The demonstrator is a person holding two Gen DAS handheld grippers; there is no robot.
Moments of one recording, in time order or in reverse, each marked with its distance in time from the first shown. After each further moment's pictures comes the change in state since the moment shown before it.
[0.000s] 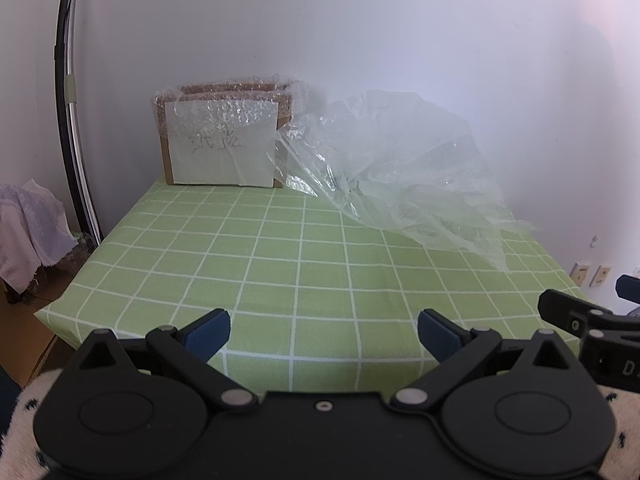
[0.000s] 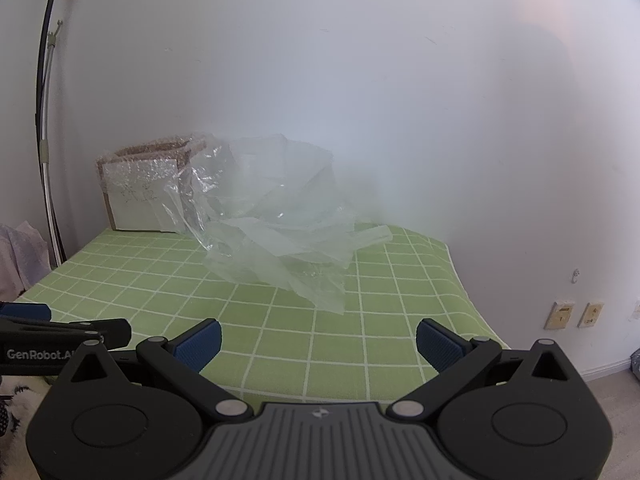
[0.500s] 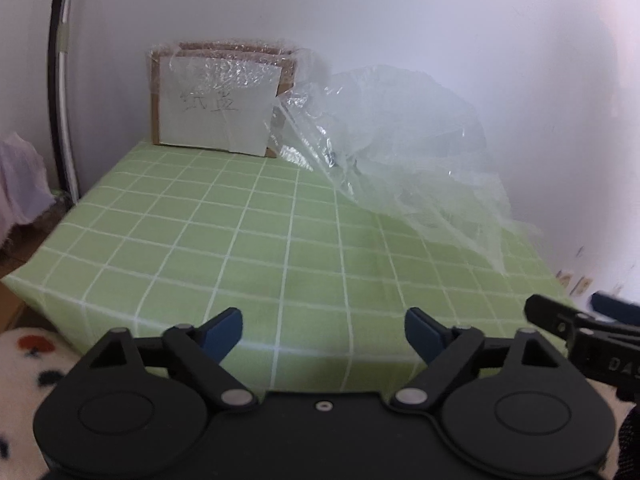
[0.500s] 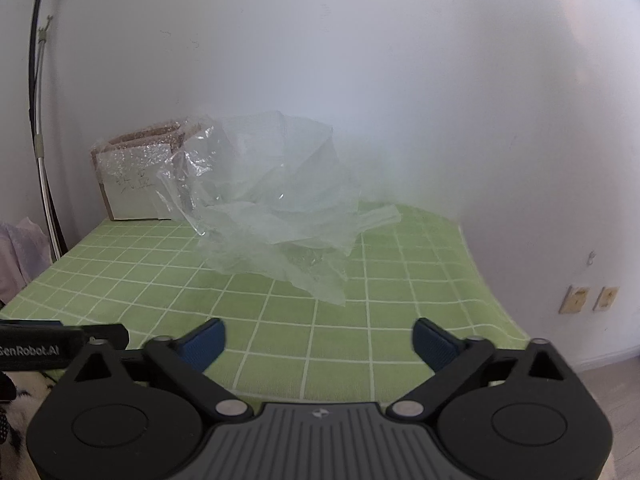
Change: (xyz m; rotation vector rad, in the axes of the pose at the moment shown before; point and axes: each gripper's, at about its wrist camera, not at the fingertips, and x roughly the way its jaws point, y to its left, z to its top) left arm 0.027 0.017 0.007 -0.107 0.069 -0.080; right arm 0.034 -0.015 0.007 0.045 0.085 0.071
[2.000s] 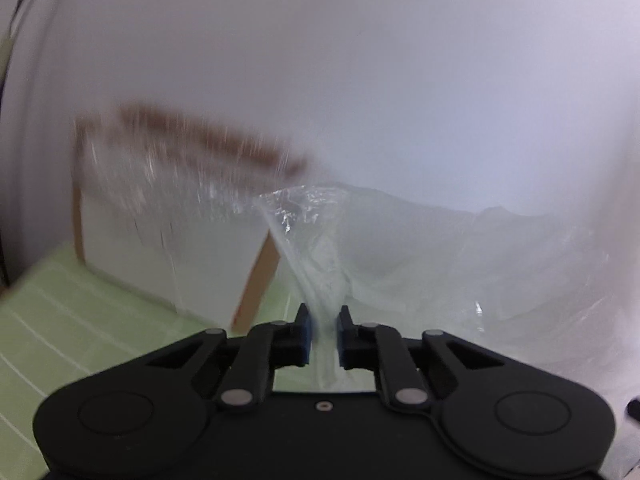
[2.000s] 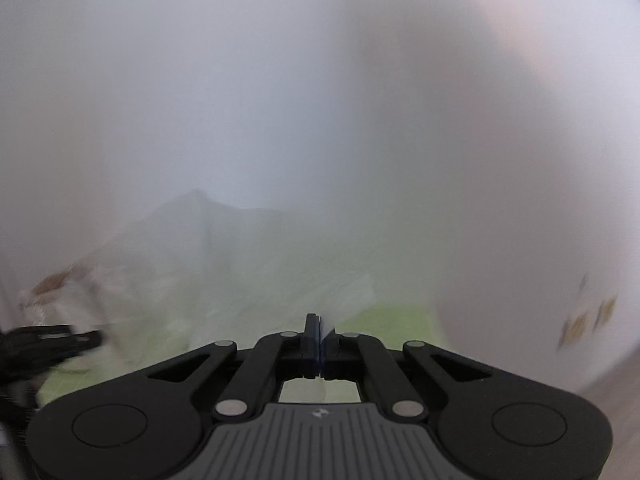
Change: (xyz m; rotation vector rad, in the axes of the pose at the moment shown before) left arm 0.084 0.017 0.140 -0.151 -0.263 -0.060; right arm 0.045 -0.052 0.108 0.173 -0.236 -0.124
